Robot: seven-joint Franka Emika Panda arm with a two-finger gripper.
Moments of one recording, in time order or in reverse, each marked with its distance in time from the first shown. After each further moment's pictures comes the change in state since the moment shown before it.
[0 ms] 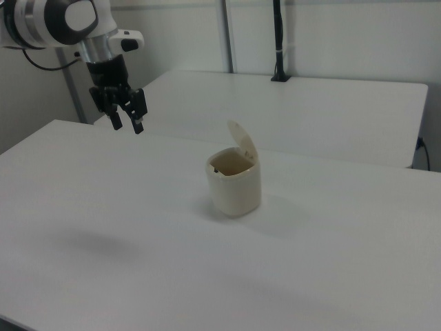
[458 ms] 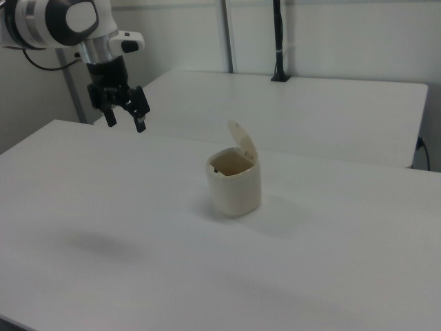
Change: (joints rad) arm -0.002 0.000 0.000 -0.005 0.015 0.000 0.000
